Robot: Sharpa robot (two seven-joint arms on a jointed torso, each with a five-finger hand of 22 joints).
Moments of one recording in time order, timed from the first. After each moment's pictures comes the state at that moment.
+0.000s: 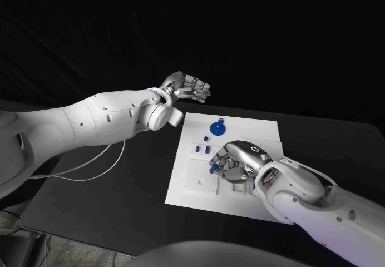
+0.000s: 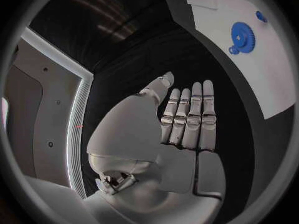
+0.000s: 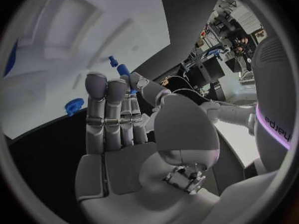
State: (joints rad) left arm 1.29 -0.71 -0.09 1.20 -0.30 -0.29 0.28; left_hand 1.42 -0.04 0.23 -0.12 0.22 1.03 0.15 0.06 0.06 1.02 0.16 0.06 0.06 1.10 0.14 0.07 0.07 0.09 0.99 0.12 0.08 0.49; right arm 0.86 -0.64 0.17 1.70 -1.75 -0.22 -0.23; right_hand 1.19 -0.09 0.69 -0.24 0.07 1.26 0.07 0.06 0.08 1.41 0.00 0.10 0.11 1.44 -0.07 0.75 0.83 0.11 1.46 -0.10 0.58 1.09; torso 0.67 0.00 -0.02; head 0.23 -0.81
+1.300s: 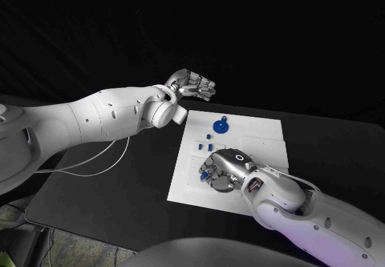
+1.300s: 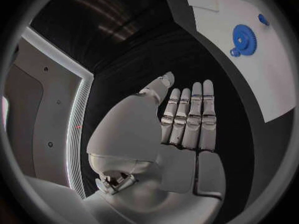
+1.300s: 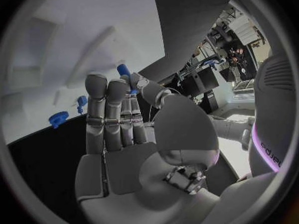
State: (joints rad) left arm 1.29 -0.71 -0.09 1.20 -0.30 -0.29 0.28; left_hand 1.42 -0.04 0.23 -0.12 0.22 1.03 0.15 0.06 0.06 1.02 0.16 0.06 0.06 1.10 0.14 0.07 0.07 0.09 0.99 0.12 0.08 0.49; right arm 0.85 -0.56 0.10 1.65 -1.85 -0.23 -0.22; right_hand 1.19 -0.09 0.69 -0.24 0.07 1.26 0.07 0.06 0.08 1.41 0.00 0.09 0.10 1.45 -0.07 0.75 0.84 0.11 1.46 -0.10 0.58 1.09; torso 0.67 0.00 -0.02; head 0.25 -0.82
